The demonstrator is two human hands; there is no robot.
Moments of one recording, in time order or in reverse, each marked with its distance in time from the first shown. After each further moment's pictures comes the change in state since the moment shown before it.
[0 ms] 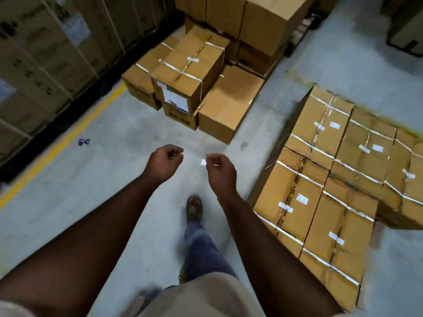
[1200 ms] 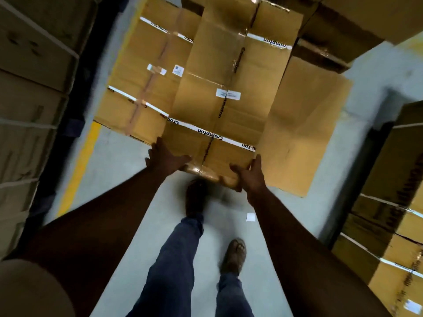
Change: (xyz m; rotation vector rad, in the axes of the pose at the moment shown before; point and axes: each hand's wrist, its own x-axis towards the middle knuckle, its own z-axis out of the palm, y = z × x) left_hand 0.823 -0.083 -0.067 0.470 -0.295 -0.553; right_hand 0.676 -0.007 0.340 0.143 -0.005 0.787
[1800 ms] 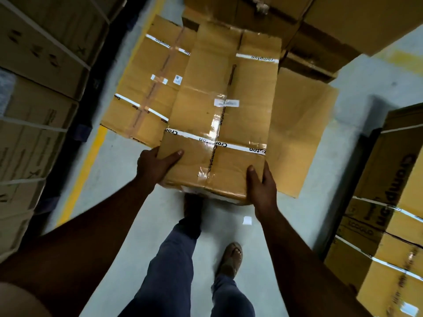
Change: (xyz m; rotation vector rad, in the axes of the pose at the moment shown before) left_hand -0.090 -0.019 -0.028 -0.399 0.128 0.154; right_hand -0.066 0.025 -0.060 0.064 0.075 -0.282
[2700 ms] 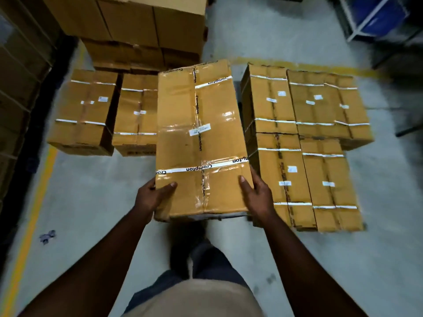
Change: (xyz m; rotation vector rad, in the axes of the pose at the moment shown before) left_hand -0.521 -0.186 0.076 -0.172 -0.383 0.199; right_hand -0.499 0.201 -0.334 -0.075 0.249 -0.298
